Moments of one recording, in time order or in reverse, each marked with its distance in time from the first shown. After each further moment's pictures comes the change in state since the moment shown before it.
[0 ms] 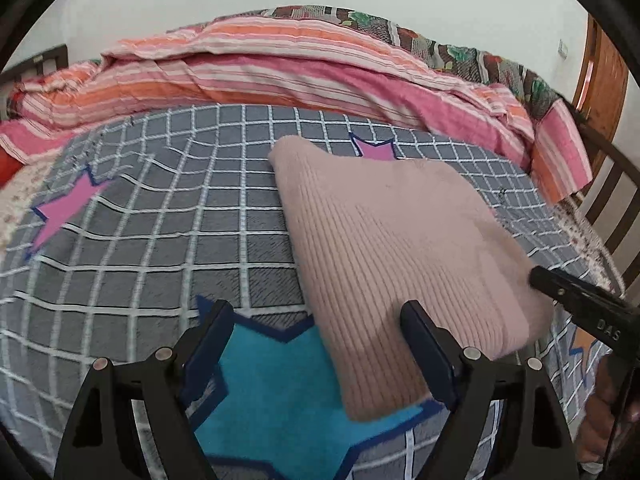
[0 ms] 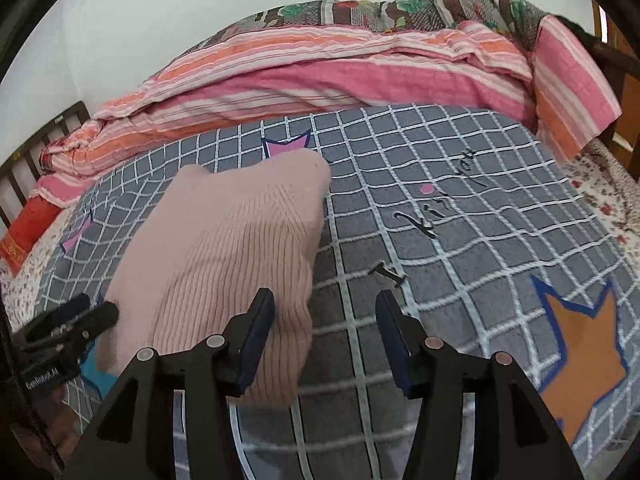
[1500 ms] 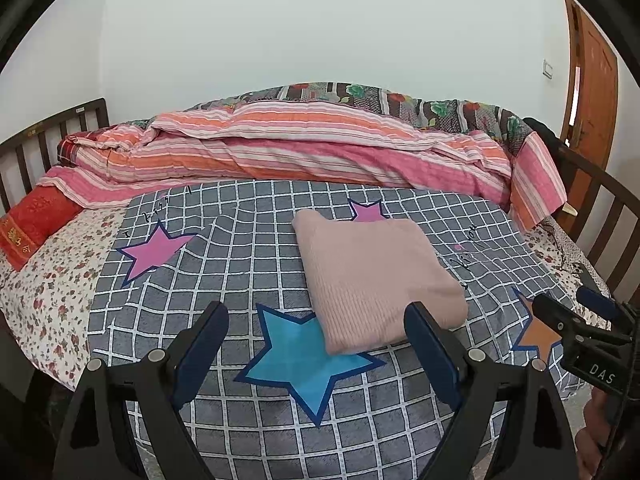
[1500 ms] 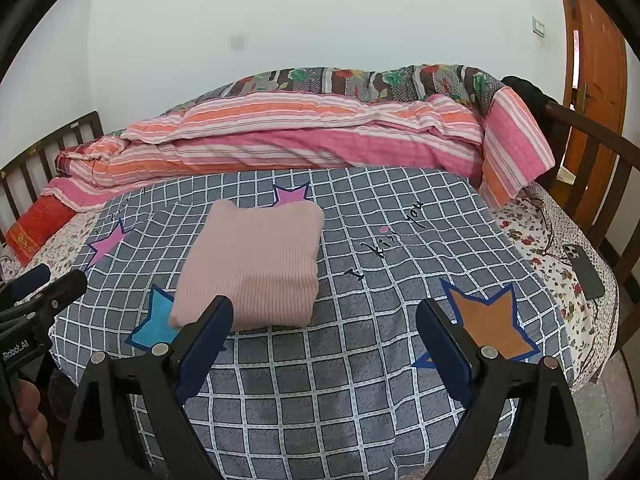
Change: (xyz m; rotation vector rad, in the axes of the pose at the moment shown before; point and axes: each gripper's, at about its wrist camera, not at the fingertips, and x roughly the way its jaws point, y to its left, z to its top) left arm -0.163 -0.028 -0.003 0.017 -0.158 0.090; right arm -0.155 0.016 -0.019 -0.049 -0.138 -0.058
